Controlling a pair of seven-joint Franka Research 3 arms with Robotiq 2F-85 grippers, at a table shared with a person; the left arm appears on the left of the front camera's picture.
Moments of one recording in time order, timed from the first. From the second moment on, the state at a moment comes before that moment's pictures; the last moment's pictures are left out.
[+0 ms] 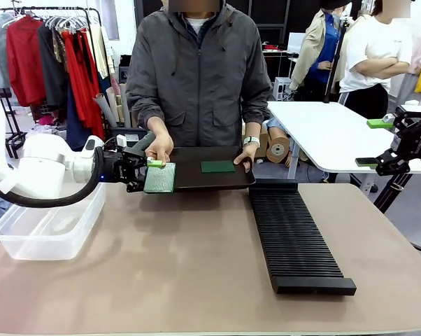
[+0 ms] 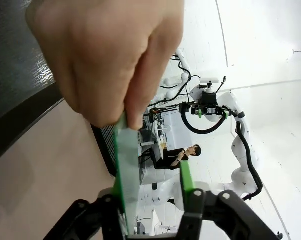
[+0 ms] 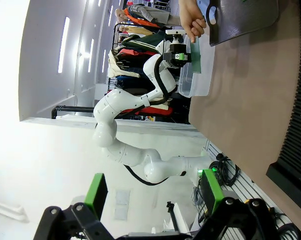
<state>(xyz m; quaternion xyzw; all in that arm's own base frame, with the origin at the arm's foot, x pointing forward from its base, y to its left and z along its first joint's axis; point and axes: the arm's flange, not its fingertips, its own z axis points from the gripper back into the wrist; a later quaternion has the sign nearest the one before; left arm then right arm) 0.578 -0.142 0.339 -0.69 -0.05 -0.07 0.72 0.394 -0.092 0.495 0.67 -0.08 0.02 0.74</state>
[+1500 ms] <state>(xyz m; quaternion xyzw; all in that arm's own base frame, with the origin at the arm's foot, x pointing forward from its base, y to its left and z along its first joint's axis) 0.580 -0.141 0.340 -0.69 -0.04 -0.08 0.72 0.394 -0.092 0.495 0.67 -0.08 0.02 0.74</state>
